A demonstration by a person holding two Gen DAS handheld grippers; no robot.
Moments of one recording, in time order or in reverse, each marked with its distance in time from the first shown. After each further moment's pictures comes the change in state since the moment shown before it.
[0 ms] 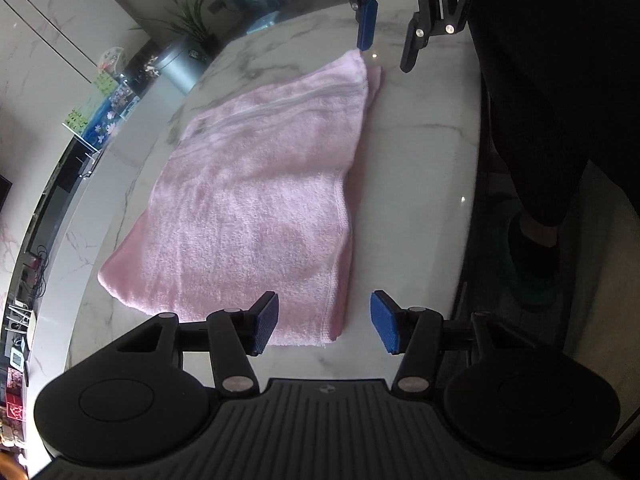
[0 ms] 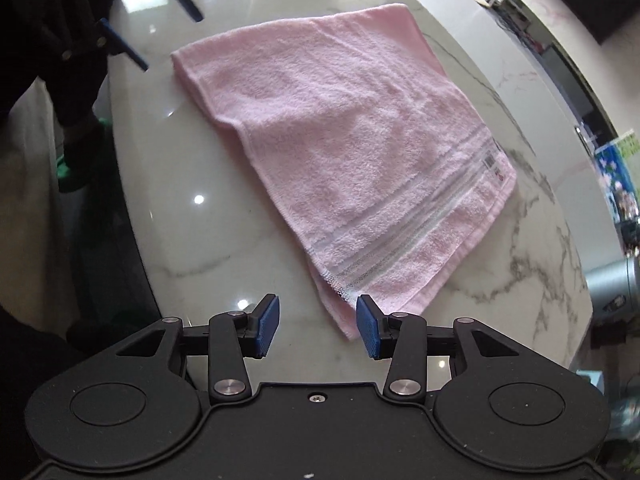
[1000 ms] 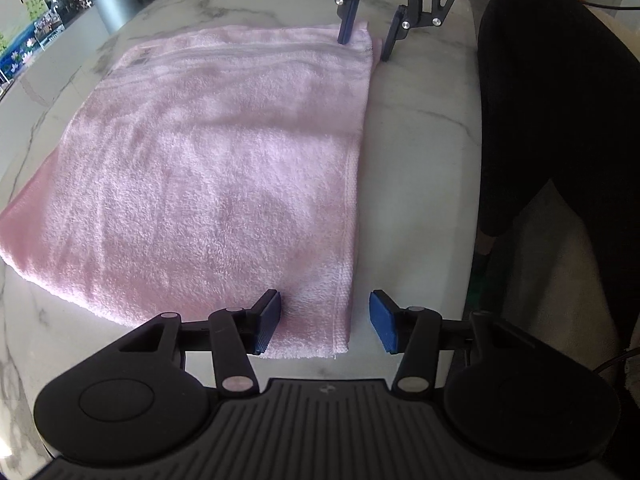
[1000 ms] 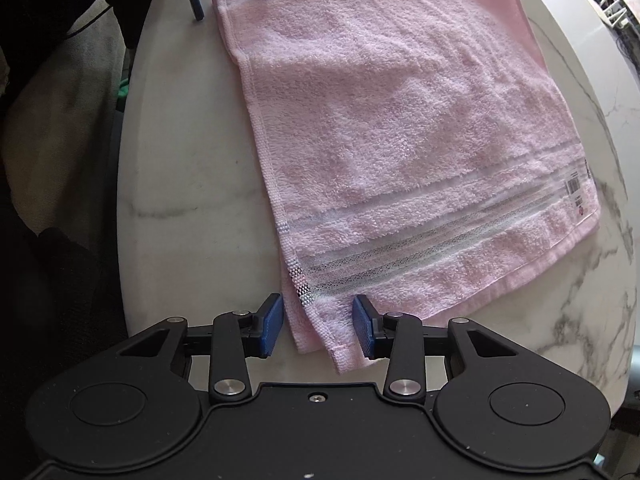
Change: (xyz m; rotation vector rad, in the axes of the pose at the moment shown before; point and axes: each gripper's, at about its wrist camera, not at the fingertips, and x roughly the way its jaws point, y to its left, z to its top) left arm 0.042 0.061 -0.014 -0.129 0.075 -0.382; right arm 0.051 -0.058 0.014 -0.178 0.111 0.276
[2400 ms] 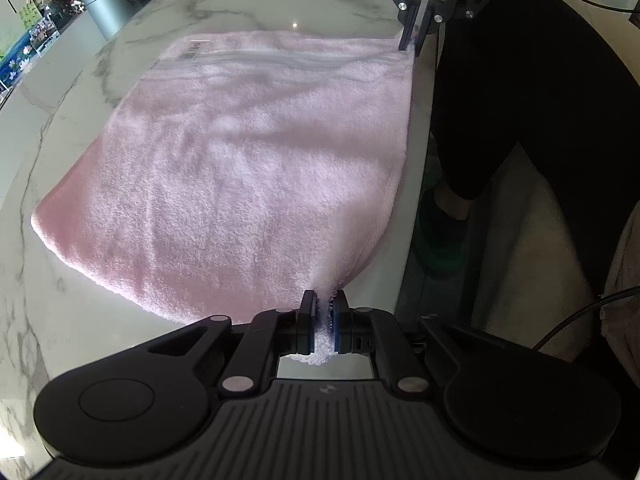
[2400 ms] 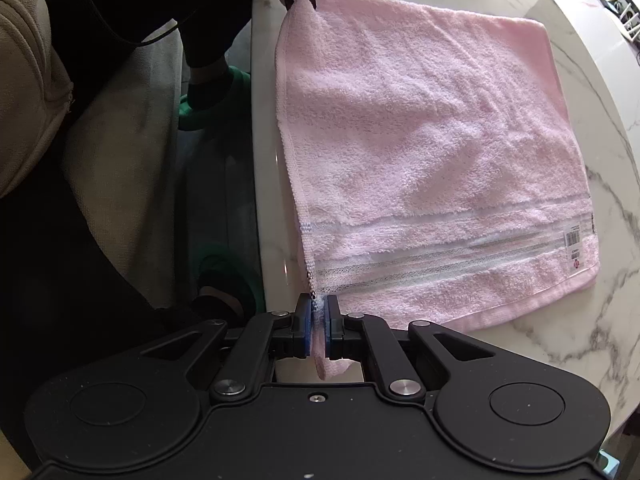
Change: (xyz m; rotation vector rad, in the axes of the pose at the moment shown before) left arm -0.035 0.008 0.013 0.039 0.031 0.033; right arm -0.037 0.093 0.019 -0.031 -0.022 0.025
